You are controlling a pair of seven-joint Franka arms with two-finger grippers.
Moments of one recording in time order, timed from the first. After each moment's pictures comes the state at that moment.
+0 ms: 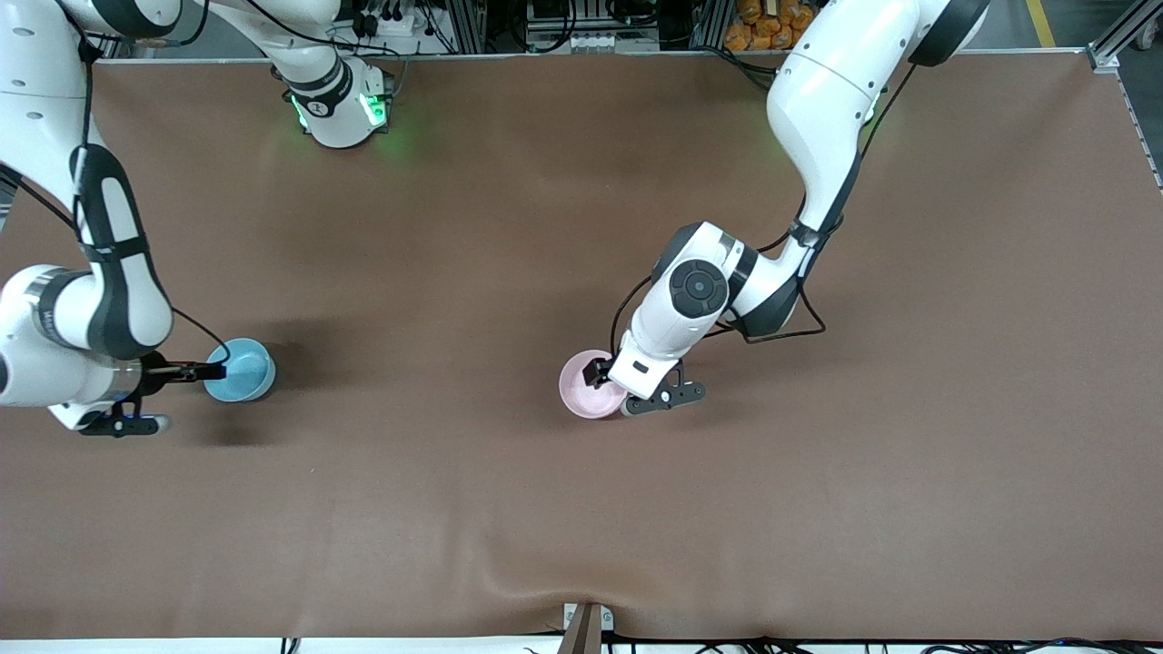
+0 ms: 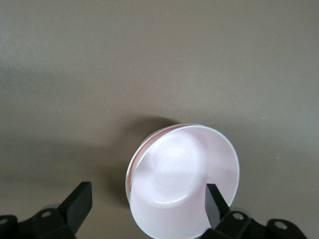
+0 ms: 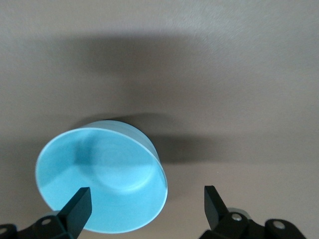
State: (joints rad) left arm -0.52 0.74 -0.14 -1.48 -0.08 2.40 -0.81; right arm -0.22 0.61 -0.03 -1.71 -0.01 2.05 -0.25
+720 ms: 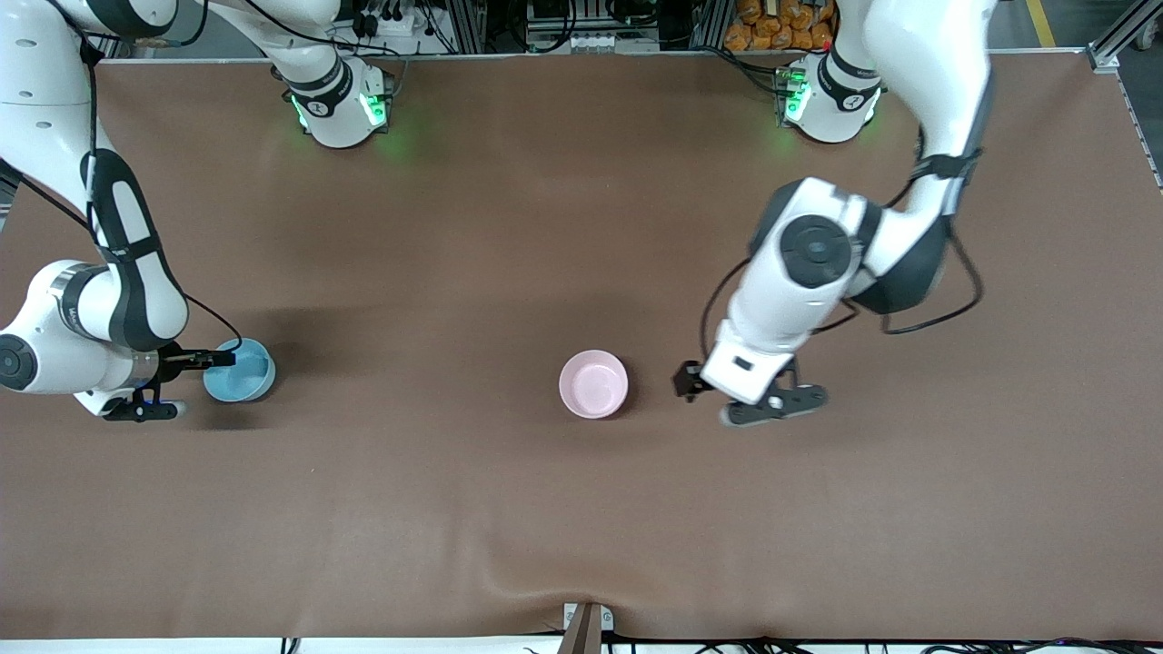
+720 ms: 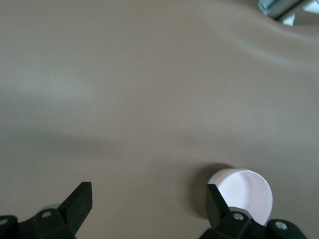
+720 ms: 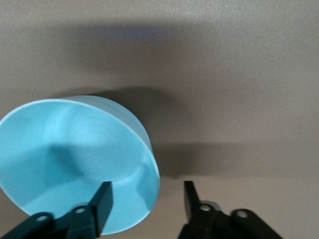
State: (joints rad) left arm -0.36 0.50 -0.11 -1.47 0.06 2.12 -0.69; right arm -0.24 0.60 -0.03 -1.78 -0.01 2.08 -0.27
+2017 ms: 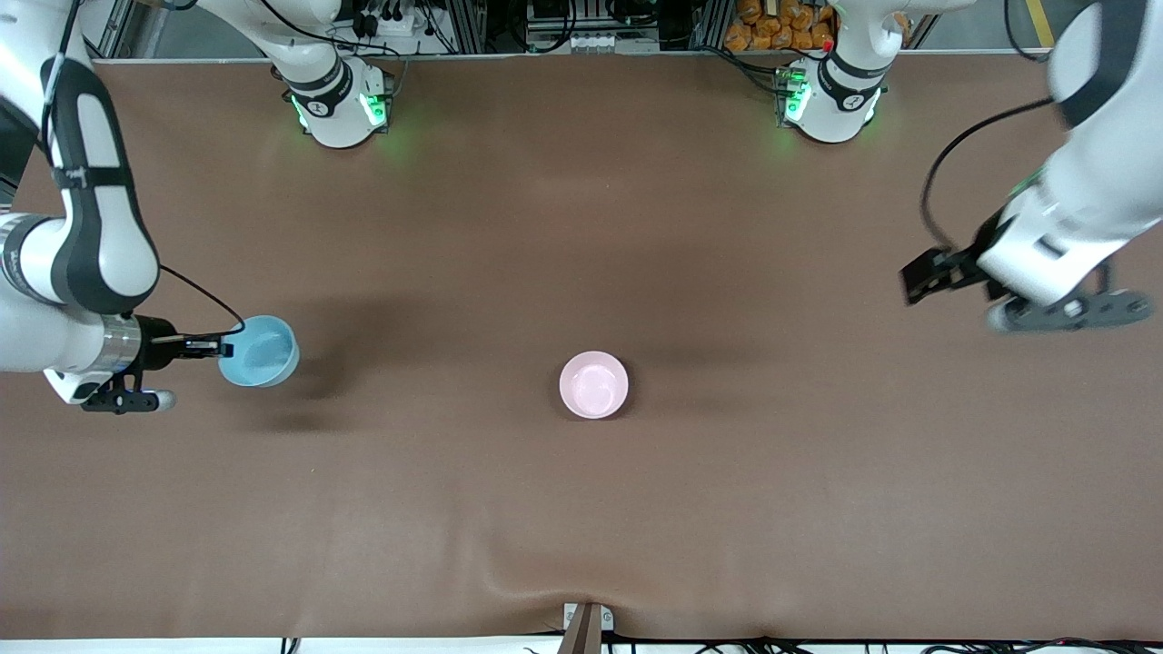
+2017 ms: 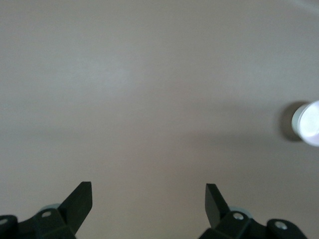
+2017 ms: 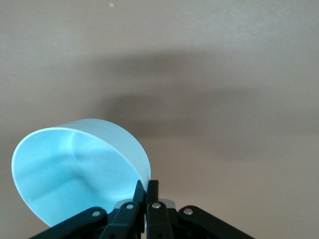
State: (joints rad) left arm -0.03 0.12 -0.15 -1.46 0.04 1.58 -0.21; right arm -0.14 0.37 0.04 -1.73 0.14 1.85 -0.08
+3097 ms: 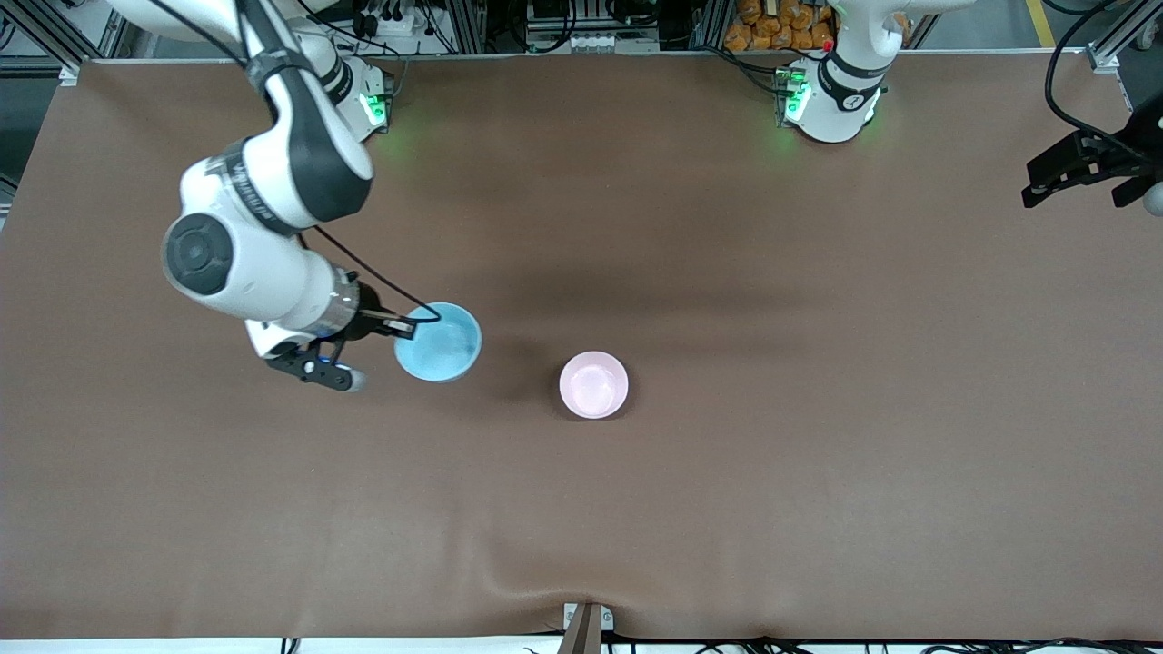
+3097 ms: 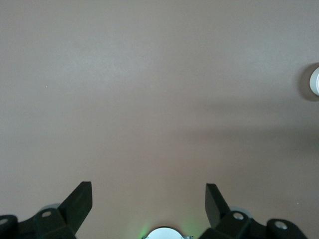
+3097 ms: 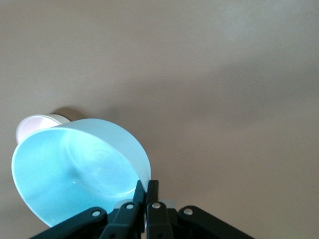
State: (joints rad) left arm -0.05 -0.02 0.02 -1.48 0.02 1.42 0.01; right arm 0.33 0.34 0.05 -1.62 0.22 1.92 0.64
